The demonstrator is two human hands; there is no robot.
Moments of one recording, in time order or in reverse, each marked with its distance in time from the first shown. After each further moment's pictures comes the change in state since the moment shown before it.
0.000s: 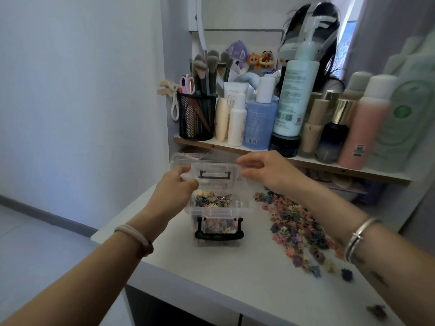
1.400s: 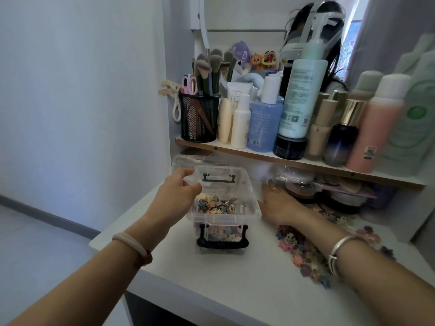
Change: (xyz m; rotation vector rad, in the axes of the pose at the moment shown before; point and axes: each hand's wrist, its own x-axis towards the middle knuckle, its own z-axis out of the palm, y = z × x) left_hand 0.003 -0.003 0.000 0.006 -0.022 -0.002; right_hand 0.009 0.062 0.026 -0.615 -0.198 0.301
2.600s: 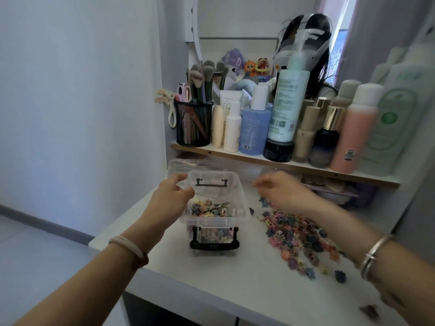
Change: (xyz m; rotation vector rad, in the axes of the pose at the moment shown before) left_hand -0.015 0.008 -0.001 -0.014 0.017 -0.024; right_hand -0.042 -0.003 -0.040 0.363 0.191 -0.151
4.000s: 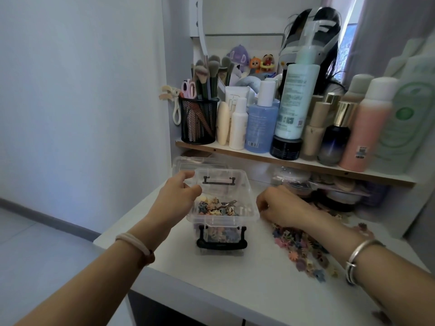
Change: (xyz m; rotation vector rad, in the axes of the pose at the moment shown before) left_hand 0.005 -0.002 0.001 0.035 -0.010 -0.005; right_hand 0.008 0.011 0.027 -0.398 -0.100 -0.064
